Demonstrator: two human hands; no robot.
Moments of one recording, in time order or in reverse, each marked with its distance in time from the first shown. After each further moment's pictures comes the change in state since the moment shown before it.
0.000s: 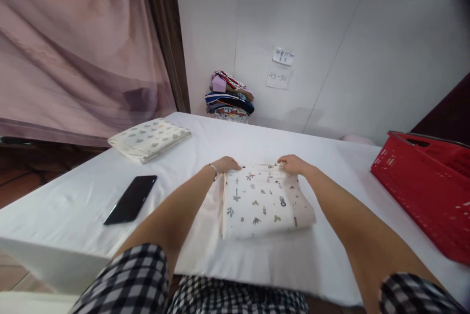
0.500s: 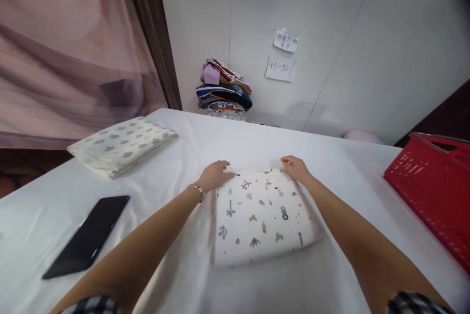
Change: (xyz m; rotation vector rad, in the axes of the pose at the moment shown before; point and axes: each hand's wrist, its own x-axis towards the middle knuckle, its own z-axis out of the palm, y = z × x) left_hand 0.035 -0.037 0.010 0.160 0.305 0.149; right_hand 0.048 0.046 0.046 0.268 0.288 0.089
